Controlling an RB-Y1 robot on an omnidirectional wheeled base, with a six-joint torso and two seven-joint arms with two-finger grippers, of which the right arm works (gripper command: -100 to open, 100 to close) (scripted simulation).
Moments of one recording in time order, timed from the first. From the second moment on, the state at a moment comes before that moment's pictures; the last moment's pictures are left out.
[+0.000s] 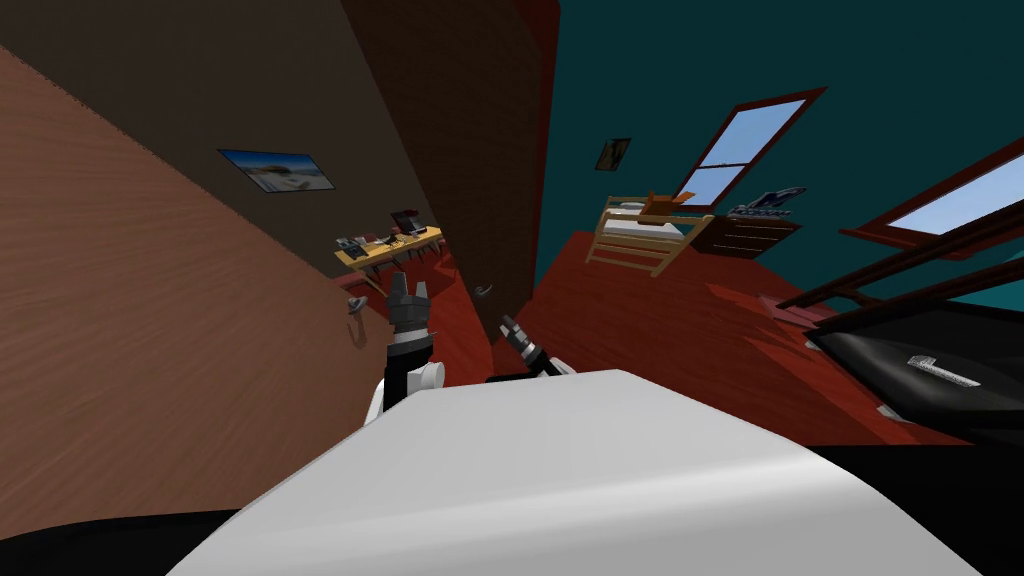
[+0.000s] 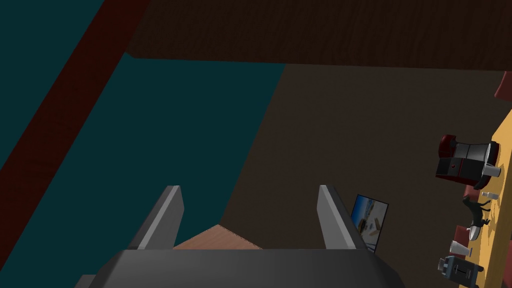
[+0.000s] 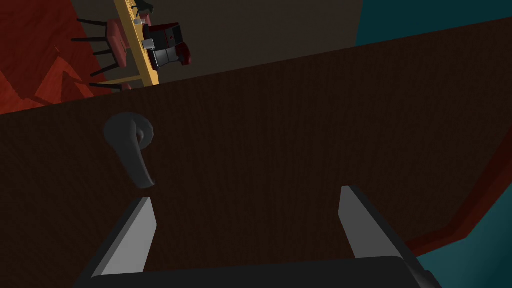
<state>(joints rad) 0.08 -0.19 0.72 -1.32 -0.06 -0.68 -0.13</state>
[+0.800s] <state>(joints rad) 0.00 -0.20 0.83 -1.12 -0.07 -0.73 -0.13</state>
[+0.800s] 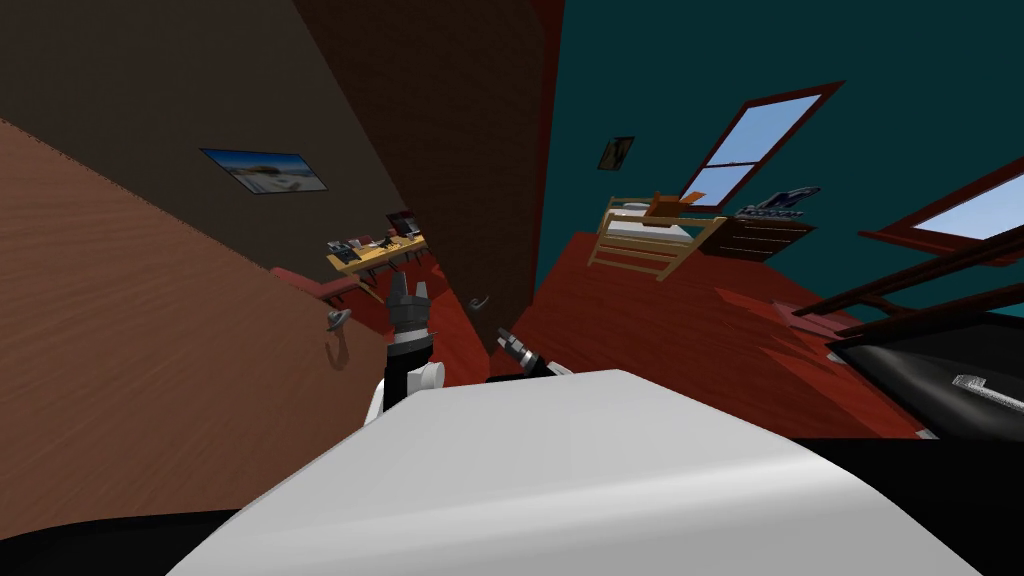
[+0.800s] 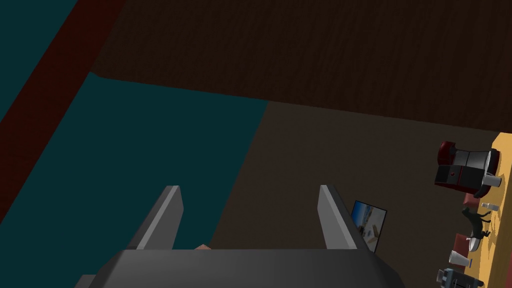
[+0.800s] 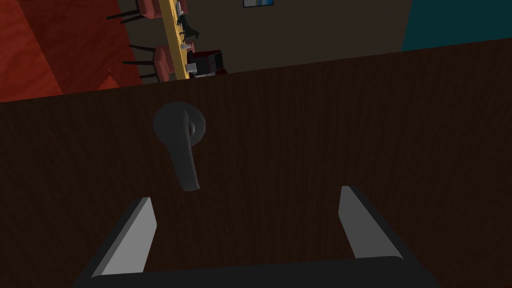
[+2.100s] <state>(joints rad) -0.07 -0.22 0.94 -0.94 -0.08 -0.77 -0.13</state>
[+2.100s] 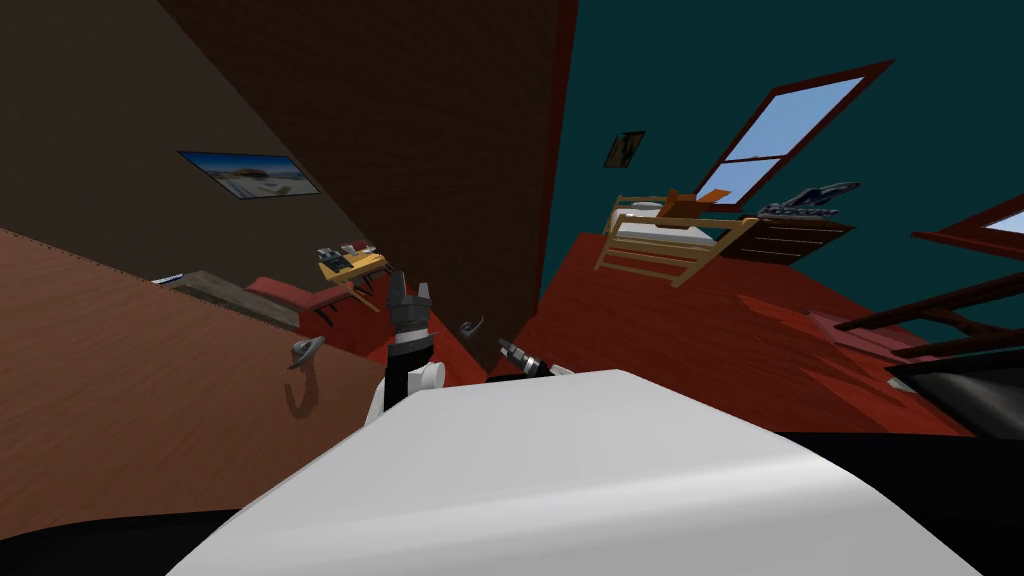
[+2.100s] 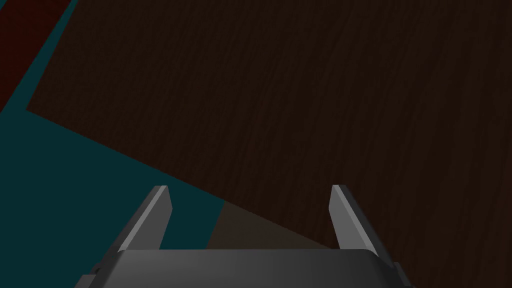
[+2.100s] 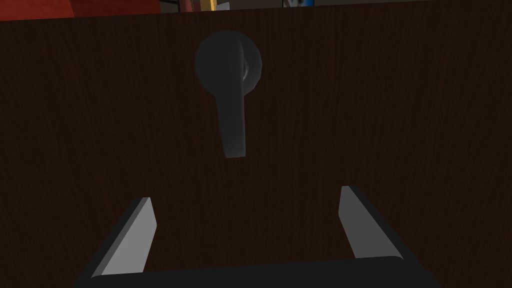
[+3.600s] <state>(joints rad) -0.07 -0.18 0.90 -0.90 -0.08 -0.77 -0.12</state>
